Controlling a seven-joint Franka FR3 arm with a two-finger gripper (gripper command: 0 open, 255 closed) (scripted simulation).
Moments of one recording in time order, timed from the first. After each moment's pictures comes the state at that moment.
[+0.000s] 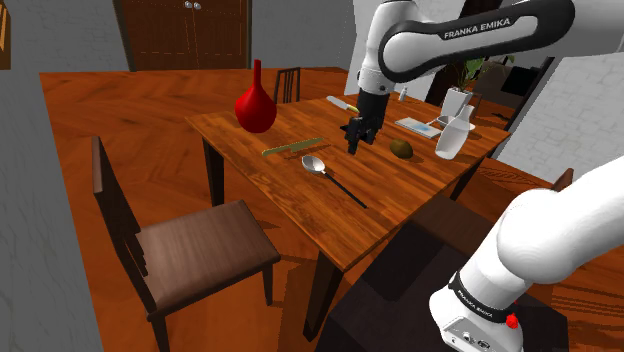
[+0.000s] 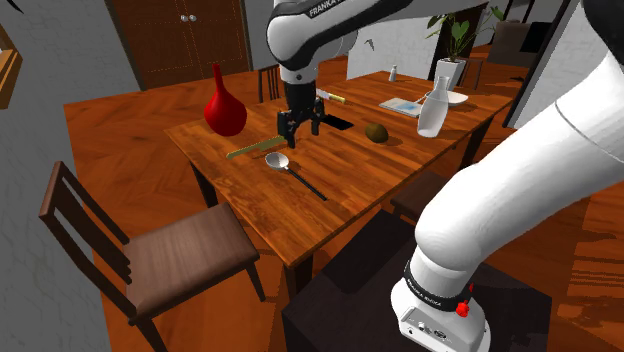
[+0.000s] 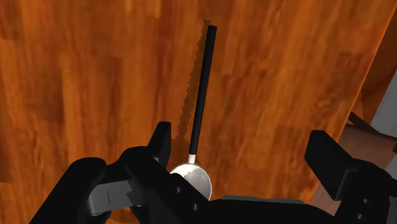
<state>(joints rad) -0.05 -0.41 0.03 -2.38 -0.02 1.95 -0.01</state>
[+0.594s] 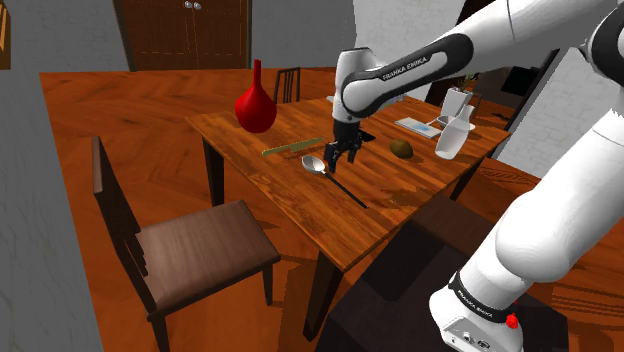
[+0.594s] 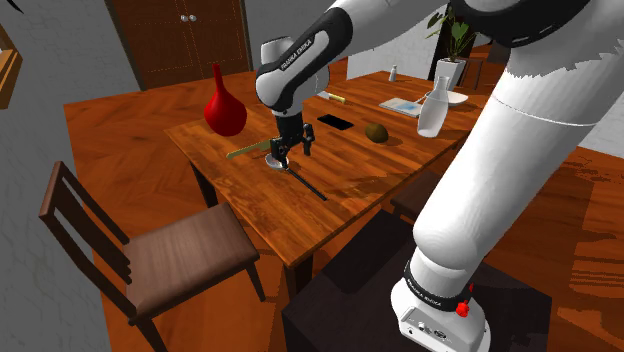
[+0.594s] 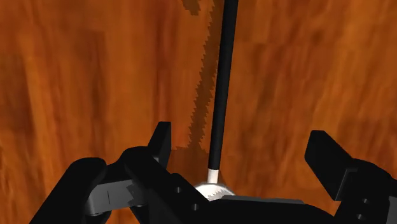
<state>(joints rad) -0.09 -0.09 0.04 -2.31 -0.08 2.14 0.08</state>
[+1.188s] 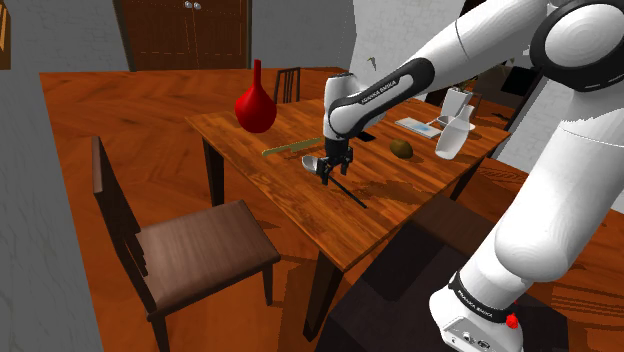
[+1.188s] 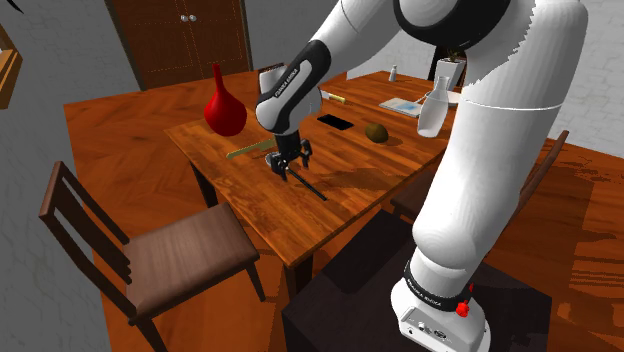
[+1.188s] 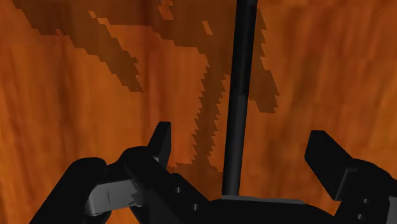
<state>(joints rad) -0.10 0.10 0.03 -2.27 -0.12 2.25 0.13</state>
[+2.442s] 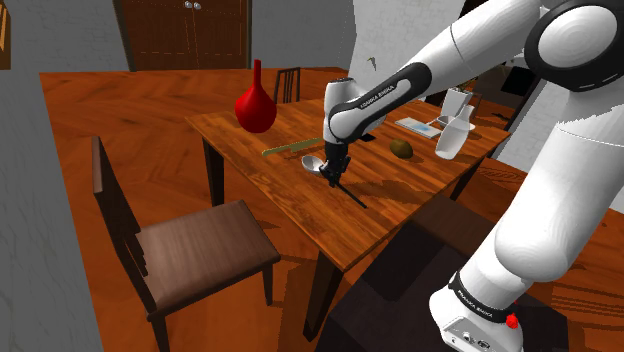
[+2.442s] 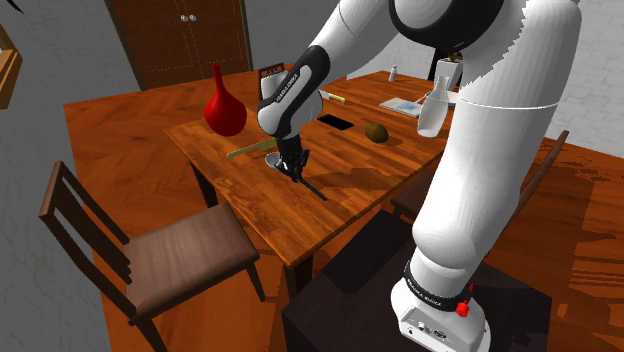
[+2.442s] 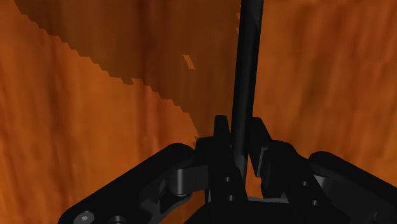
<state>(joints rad) -0.10 0.12 0.03 -2.28 -0.13 2.29 0.13</state>
